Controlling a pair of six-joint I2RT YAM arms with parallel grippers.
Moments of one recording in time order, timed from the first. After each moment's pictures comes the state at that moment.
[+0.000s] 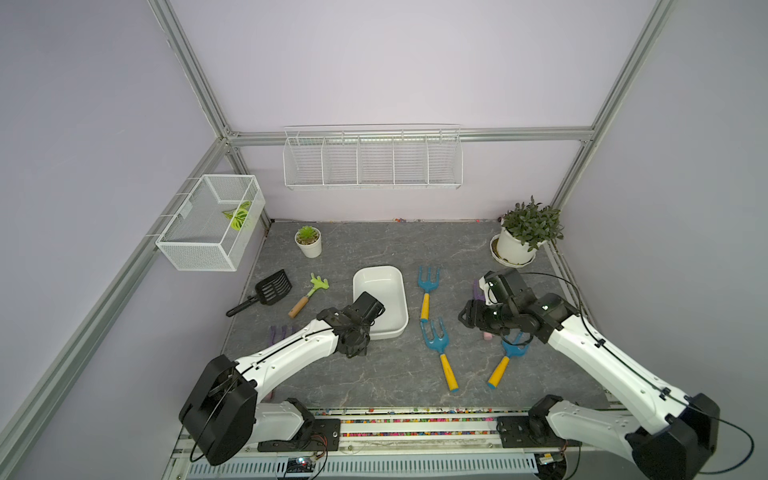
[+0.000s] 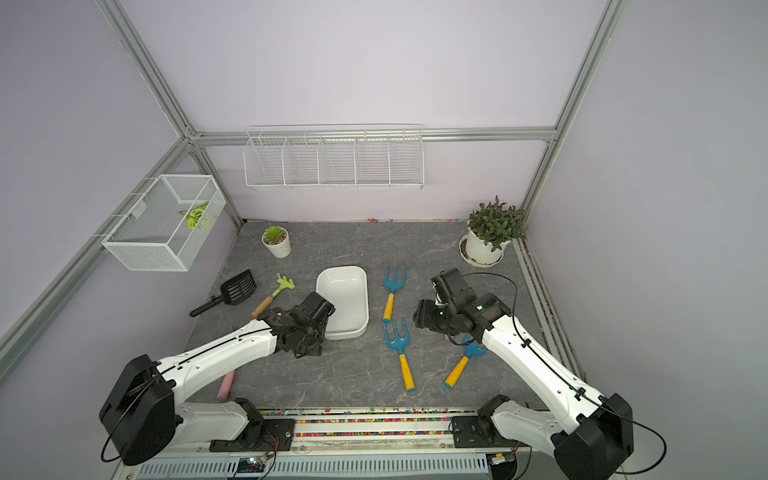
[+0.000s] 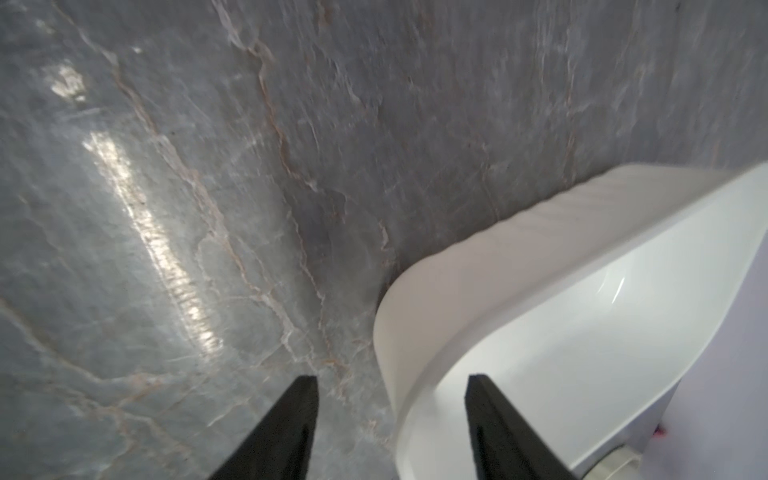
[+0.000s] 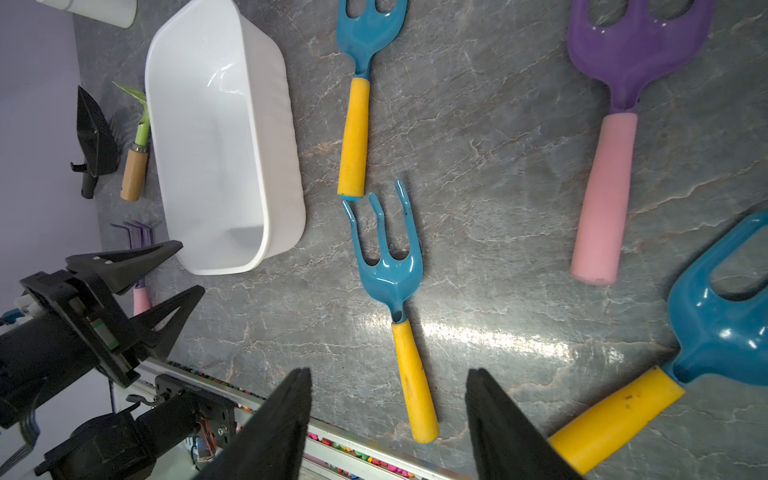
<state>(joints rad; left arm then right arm) -0.74 1.29 0.80 -0.72 -0.21 -2.07 0.54 1.13 1.00 -0.89 -0.14 0.70</state>
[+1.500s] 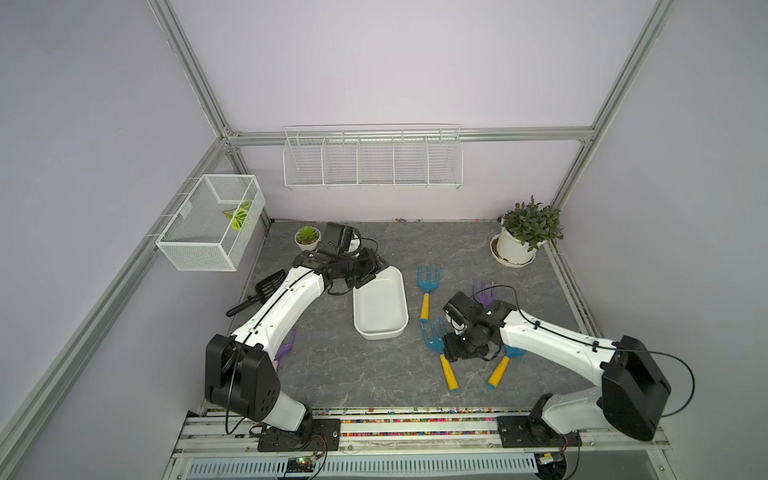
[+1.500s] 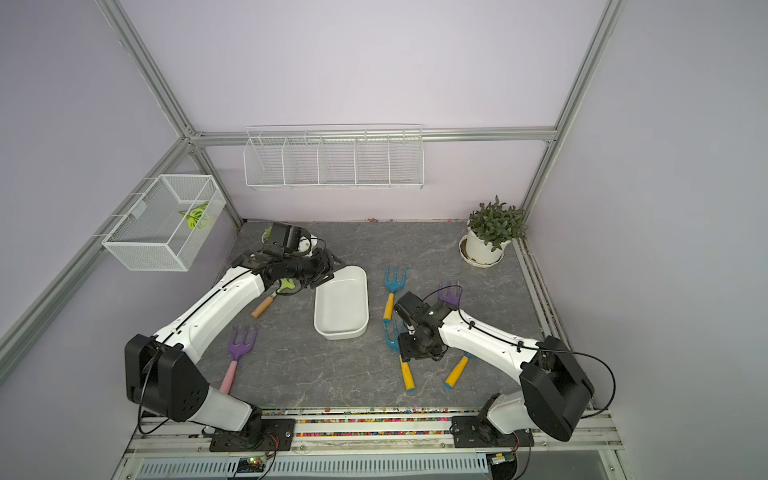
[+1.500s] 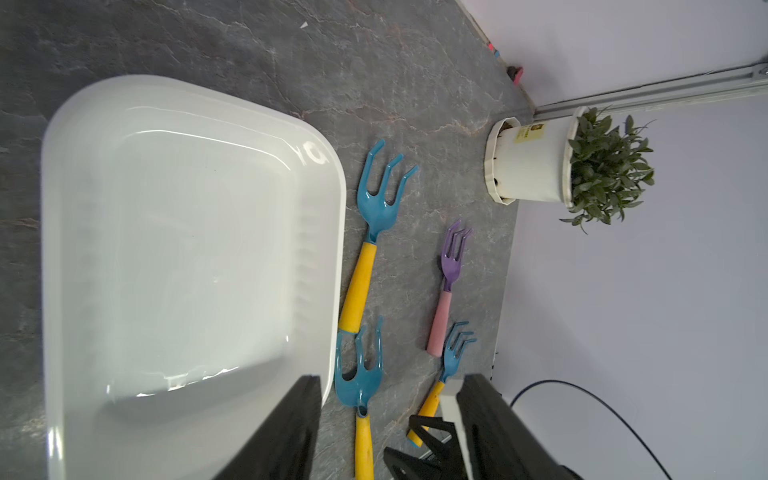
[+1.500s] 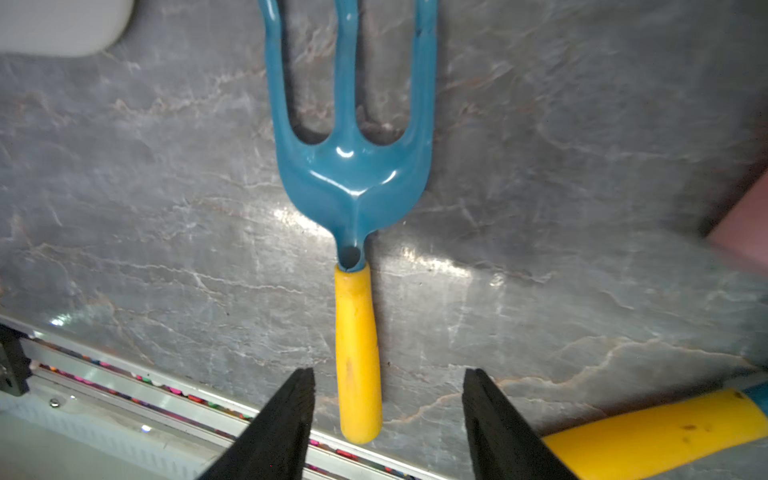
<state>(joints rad) -0.40 1.48 1.29 -0.62 0.46 -0.84 0.80 1.42 0.90 -0.88 -0.10 0.57</state>
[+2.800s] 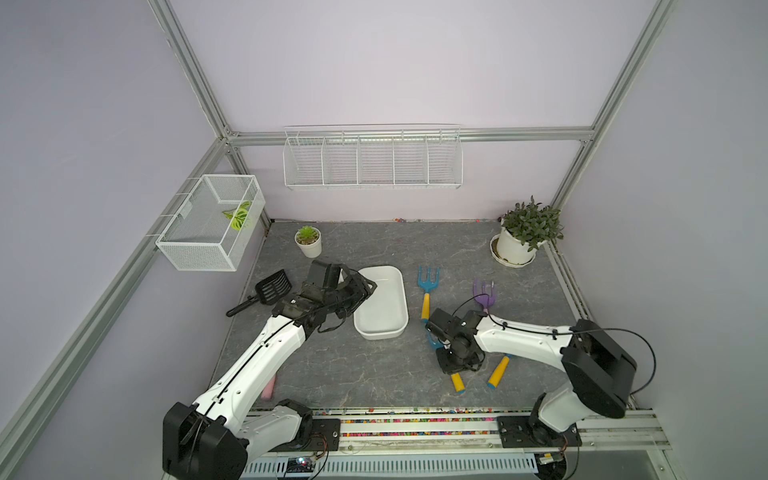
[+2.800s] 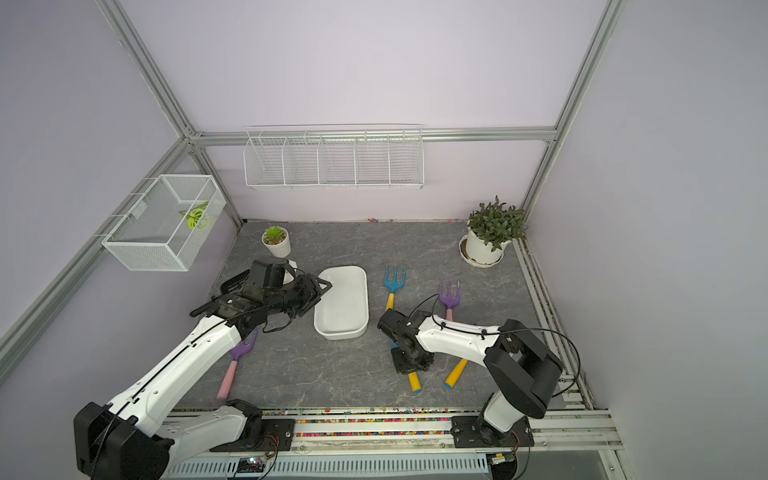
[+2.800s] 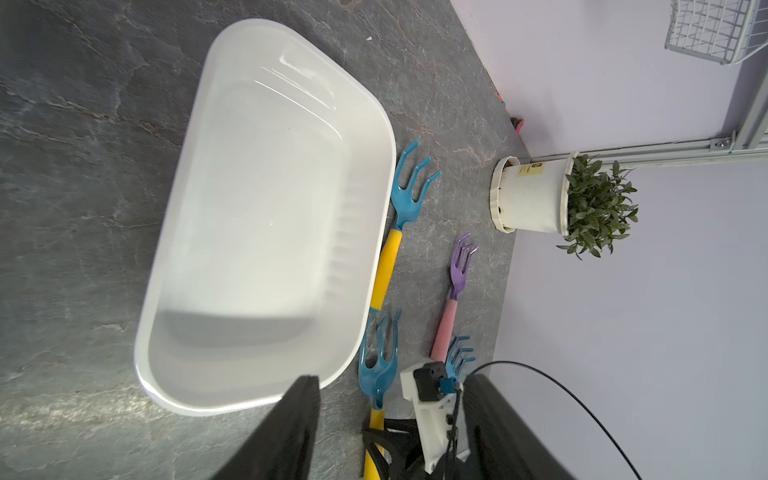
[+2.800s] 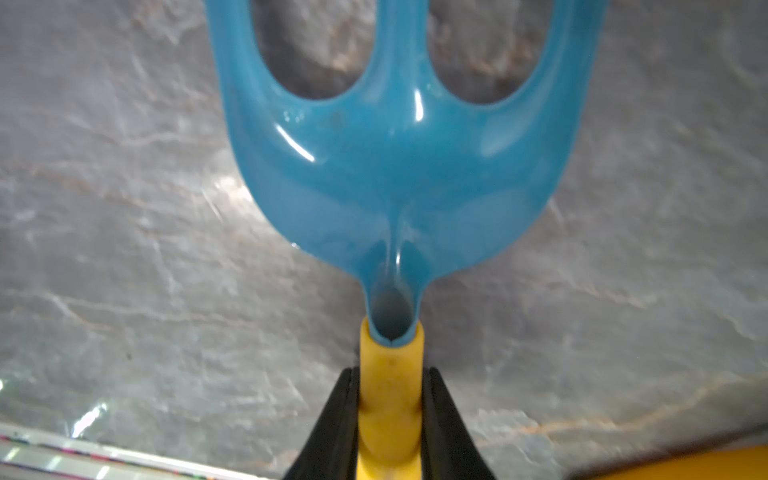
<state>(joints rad) -0.45 1.15 0.96 -0.52 0.29 -1.02 0.90 1.54 0.88 -0.86 -0.04 0.62</state>
